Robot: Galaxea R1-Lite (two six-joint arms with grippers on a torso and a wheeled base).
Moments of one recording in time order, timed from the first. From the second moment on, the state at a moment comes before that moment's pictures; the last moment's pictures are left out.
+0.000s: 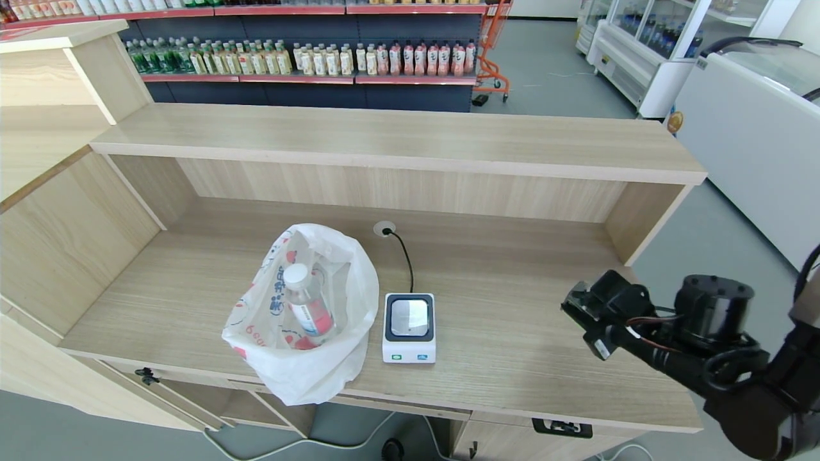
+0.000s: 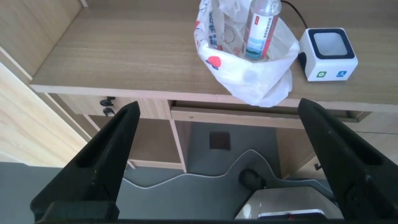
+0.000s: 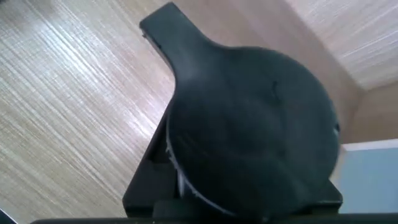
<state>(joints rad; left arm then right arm) -0.01 0.00 0.00 0.04 -0.04 0.03 0.18 1.98 -0.36 -1.43 0.16 -0.71</state>
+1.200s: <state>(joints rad) -0.01 0.00 0.00 0.04 -0.04 0.03 0.58 1.37 -0.30 -1.38 0.78 -2.17</state>
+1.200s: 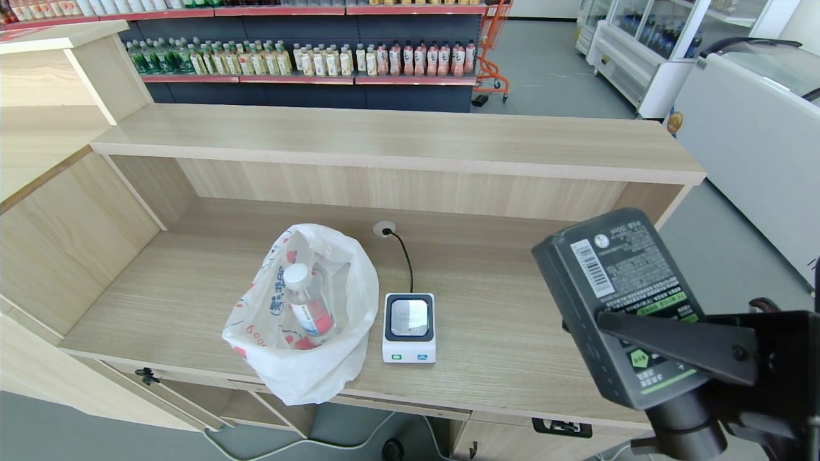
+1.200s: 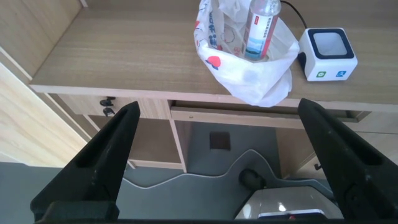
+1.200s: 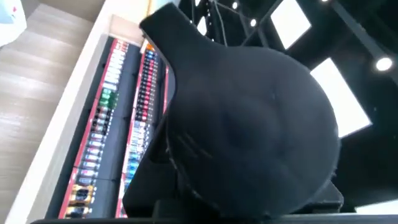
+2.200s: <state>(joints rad) -0.01 0.00 0.00 0.04 -0.04 0.03 0.75 1.24 -0.32 -1.33 0.78 -2.16</state>
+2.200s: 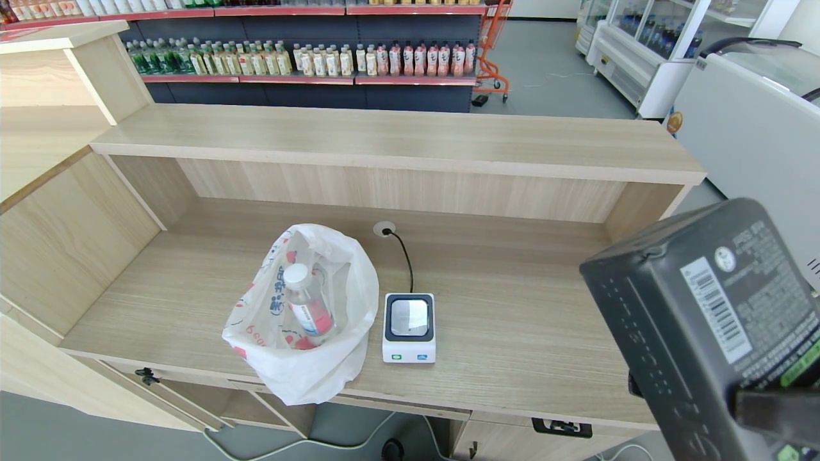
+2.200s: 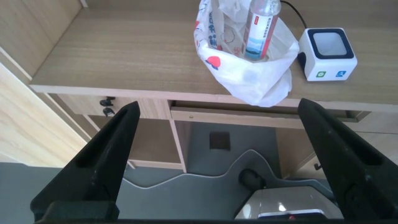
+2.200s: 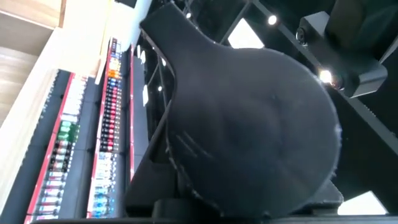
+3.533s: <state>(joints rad) -0.01 0.00 0.00 0.04 -0.04 0.03 0.81 1.34 -0.31 -1.19 0.29 -1.68</state>
